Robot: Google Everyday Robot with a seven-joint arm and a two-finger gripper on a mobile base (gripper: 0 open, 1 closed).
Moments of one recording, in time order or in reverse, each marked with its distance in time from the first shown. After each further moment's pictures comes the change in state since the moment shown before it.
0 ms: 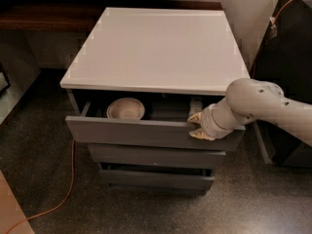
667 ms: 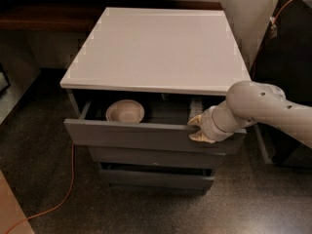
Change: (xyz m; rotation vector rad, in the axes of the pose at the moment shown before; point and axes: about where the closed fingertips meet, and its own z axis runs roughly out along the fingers) arm -0.004 0.010 -0.003 0.000 -0.001 0.012
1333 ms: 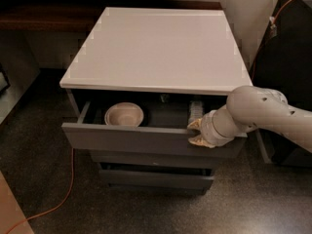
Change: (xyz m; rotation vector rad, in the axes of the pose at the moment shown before) arm -0.005 0.014 -0.002 0.001 0.001 0.020
